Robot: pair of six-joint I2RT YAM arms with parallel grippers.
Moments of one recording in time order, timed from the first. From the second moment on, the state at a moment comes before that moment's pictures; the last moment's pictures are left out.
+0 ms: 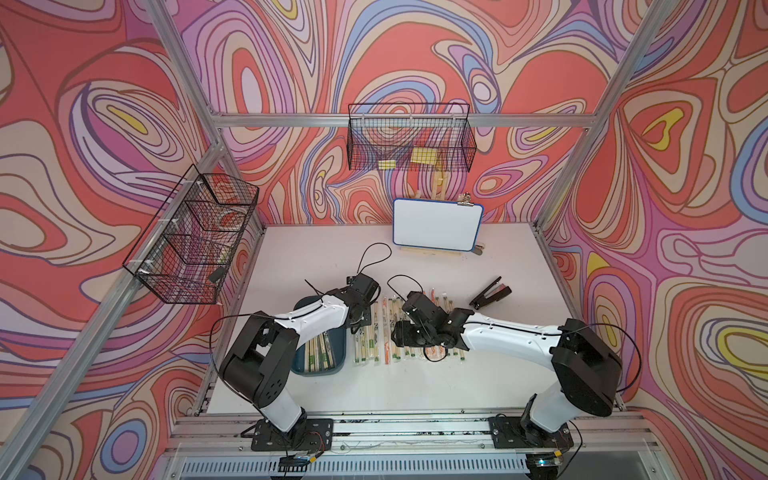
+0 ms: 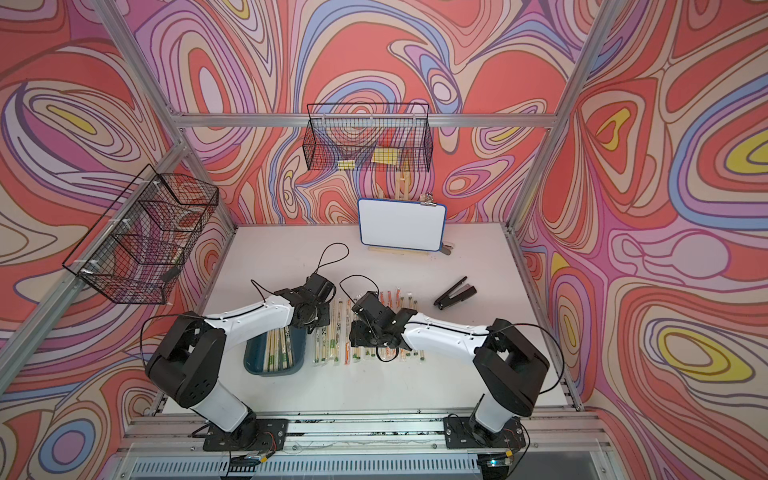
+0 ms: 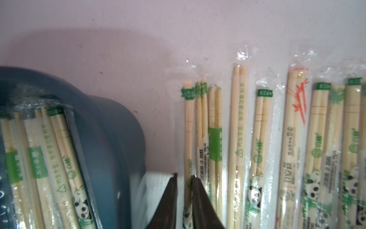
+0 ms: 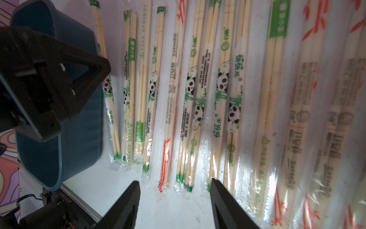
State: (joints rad) left arm -0.53 1.64 0.96 -0.55 -0.25 -0.59; right arm 0.91 1.62 1.00 -0.36 -0.06 0.81
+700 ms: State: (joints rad) left arm -0.43 1.35 0.97 -0.62 -0.22 -0.61; right arm 0.95 1.68 1.05 -0.36 -0.06 0.81
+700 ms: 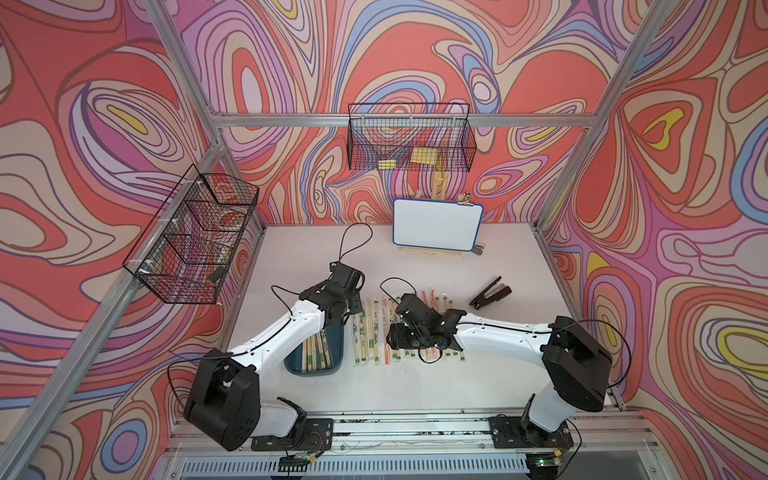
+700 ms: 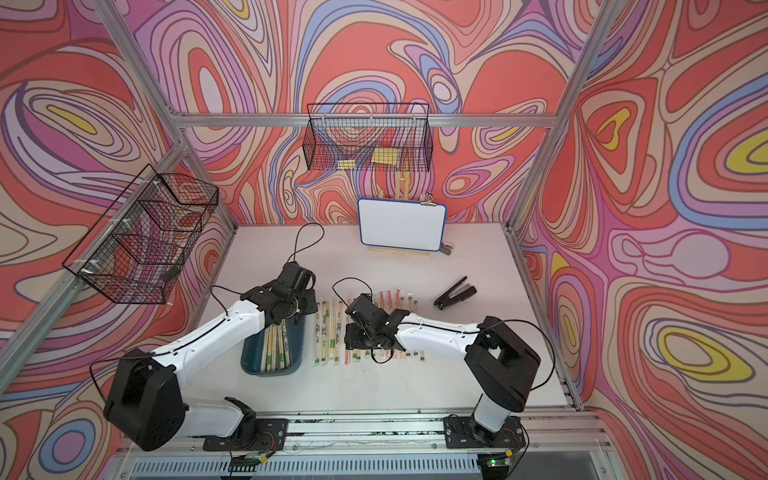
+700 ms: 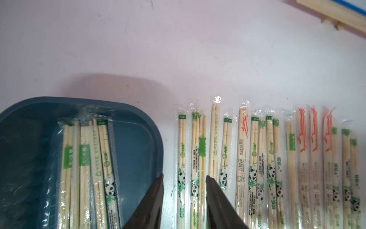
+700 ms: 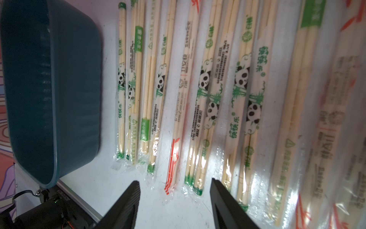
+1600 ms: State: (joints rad) left arm -0.21 1.34 0.75 -0.72 -0.21 -0.69; right arm 1.05 1.99 1.36 -0.34 -0.10 0.81
